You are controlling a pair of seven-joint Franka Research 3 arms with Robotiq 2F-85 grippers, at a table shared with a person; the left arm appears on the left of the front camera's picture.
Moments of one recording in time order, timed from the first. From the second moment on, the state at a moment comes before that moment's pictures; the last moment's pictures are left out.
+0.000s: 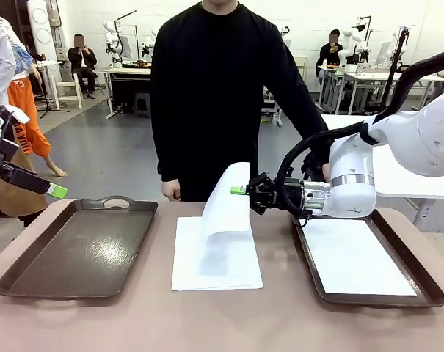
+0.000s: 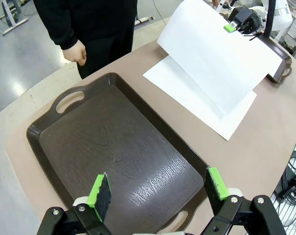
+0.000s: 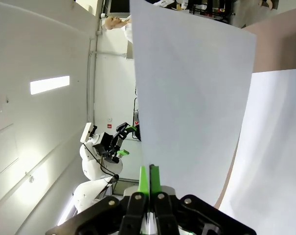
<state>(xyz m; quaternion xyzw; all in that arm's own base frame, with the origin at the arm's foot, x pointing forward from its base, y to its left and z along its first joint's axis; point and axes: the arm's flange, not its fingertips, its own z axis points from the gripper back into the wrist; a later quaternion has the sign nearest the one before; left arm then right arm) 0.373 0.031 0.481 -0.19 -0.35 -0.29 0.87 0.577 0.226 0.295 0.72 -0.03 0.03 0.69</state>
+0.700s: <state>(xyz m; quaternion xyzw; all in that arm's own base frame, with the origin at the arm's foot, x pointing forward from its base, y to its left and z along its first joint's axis) 0.373 0.031 0.481 -0.19 -0.35 -0.29 0.87 0.577 0.226 0.295 0.72 -0.03 0.03 0.69</state>
